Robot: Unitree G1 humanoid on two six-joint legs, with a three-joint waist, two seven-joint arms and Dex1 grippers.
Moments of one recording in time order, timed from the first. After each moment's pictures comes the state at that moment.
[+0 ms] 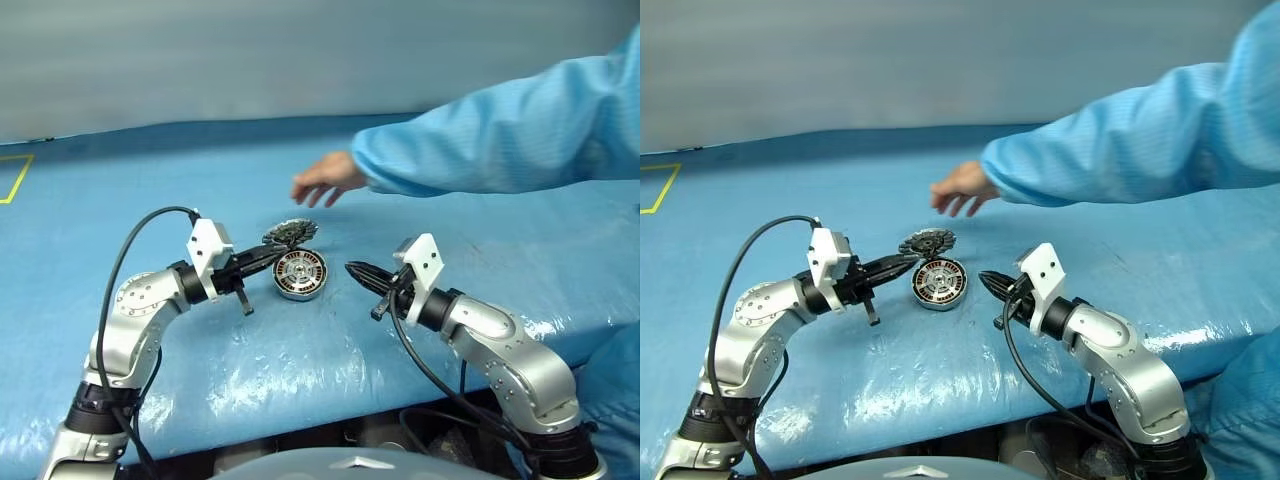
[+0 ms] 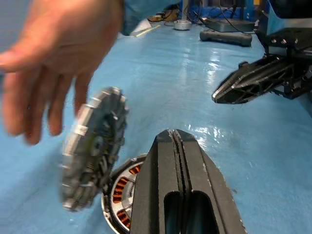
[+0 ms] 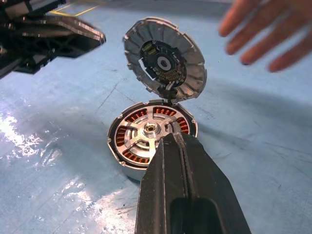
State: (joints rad) left arm -0.18 0.49 0.02 -0.22 -0.45 0.25 -0.85; right arm -0.02 -0.45 0.10 -0.59 0.47 0.68 0.50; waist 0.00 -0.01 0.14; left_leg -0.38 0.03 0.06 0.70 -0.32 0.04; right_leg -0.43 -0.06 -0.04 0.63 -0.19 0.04
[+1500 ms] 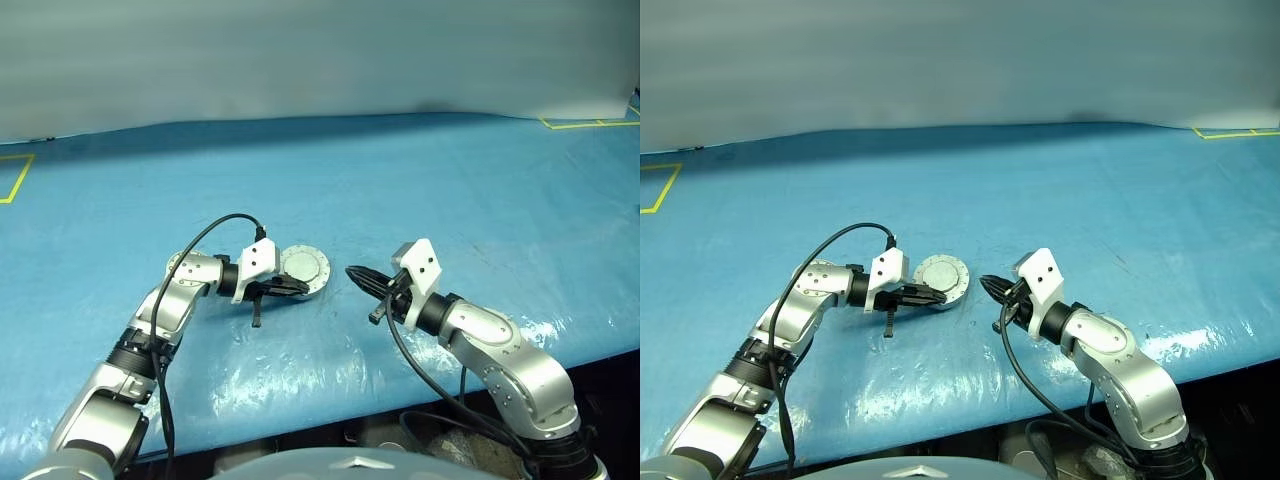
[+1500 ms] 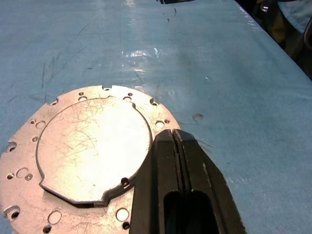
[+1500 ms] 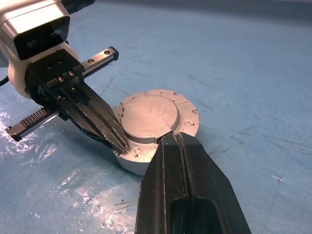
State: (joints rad) left arm -0.40 0.51 -0.29 0.16 -0.17 0.12 -1.18; right arm -0.02 -0.44 0.11 -0.60 0.45 0.68 0.48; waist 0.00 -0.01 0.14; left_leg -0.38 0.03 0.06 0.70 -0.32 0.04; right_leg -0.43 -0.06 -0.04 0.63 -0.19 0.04
